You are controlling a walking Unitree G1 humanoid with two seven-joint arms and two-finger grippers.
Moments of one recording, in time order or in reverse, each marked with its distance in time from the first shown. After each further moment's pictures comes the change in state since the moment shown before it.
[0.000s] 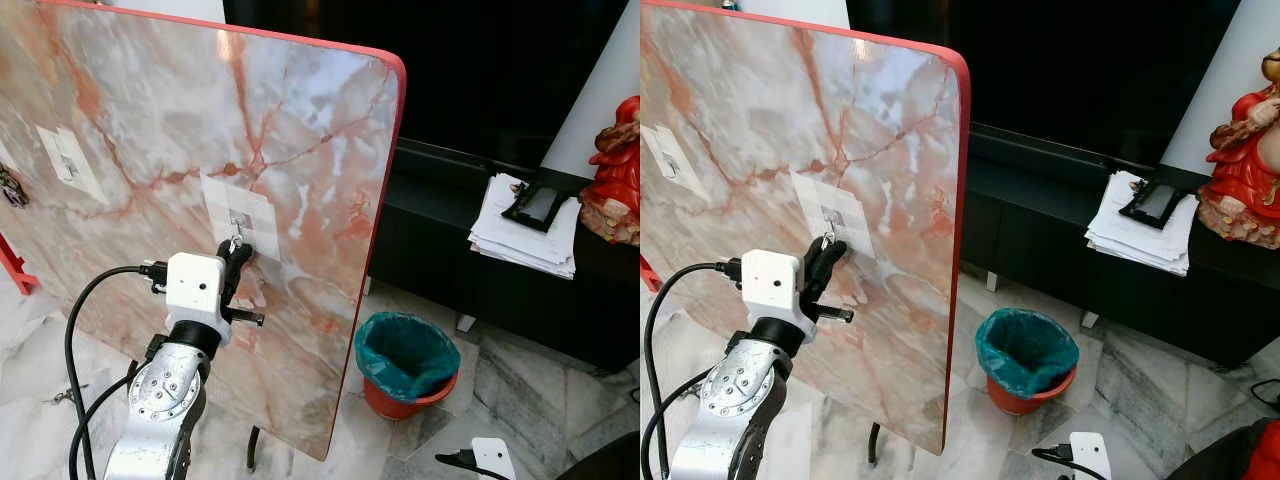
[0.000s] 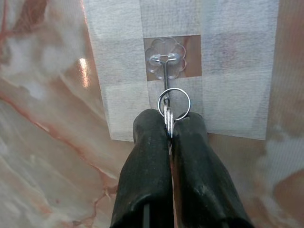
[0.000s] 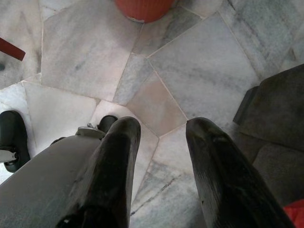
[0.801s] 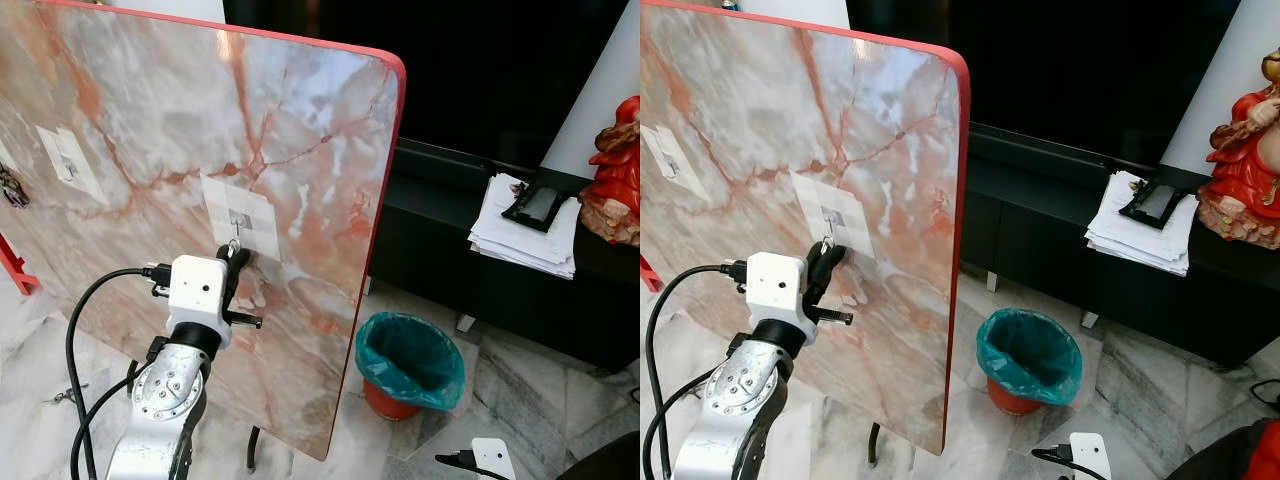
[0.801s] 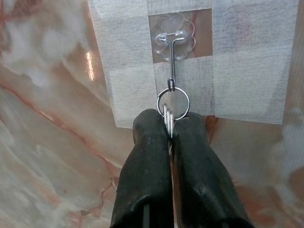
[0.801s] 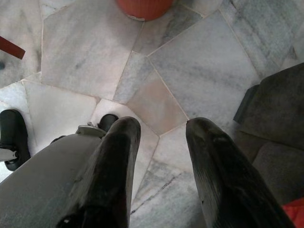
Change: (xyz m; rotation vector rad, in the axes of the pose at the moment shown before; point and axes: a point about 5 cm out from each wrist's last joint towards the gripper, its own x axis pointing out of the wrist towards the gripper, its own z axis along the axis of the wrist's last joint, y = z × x) left arm 0.001 0.001 -0.006 0.030 0.037 0.024; right arm 0.000 0.000 -0.001 0.001 0.006 0.001
